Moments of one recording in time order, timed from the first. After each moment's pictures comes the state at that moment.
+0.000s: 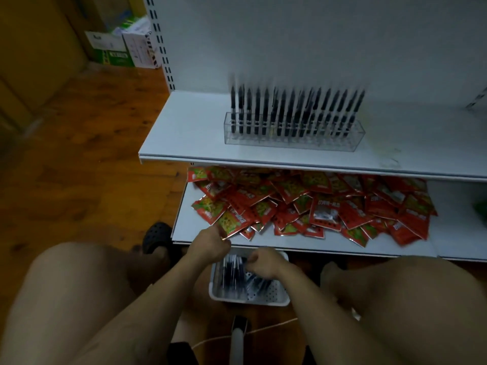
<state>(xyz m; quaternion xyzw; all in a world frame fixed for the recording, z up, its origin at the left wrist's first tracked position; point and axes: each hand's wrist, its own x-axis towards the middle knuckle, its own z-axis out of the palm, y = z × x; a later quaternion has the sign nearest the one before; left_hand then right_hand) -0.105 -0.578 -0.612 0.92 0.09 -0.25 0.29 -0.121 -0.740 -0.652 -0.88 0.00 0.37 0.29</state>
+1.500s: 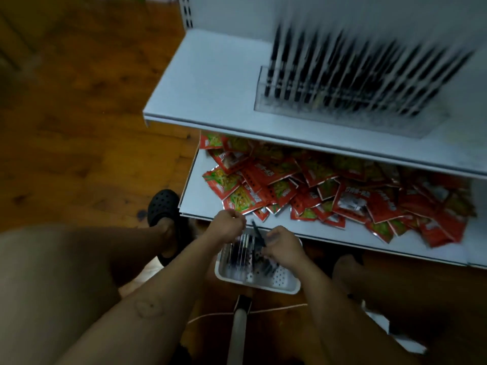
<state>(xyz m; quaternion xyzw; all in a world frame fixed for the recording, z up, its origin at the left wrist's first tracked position) -0.078 -0.576 -0.657 0.75 0.24 -0.29 0.55 -0.100 -0.746 -0.700 -0.84 0.15 0.30 0.43</state>
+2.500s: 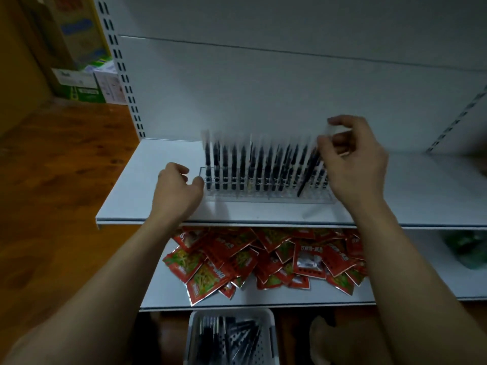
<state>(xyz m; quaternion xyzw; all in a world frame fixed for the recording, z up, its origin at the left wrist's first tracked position) 0.041 -0.585 -0.471 0.89 0.10 0.07 0.45 0.006 -0.840 -0.402 -0.83 0.01 -0.35 0.43</state>
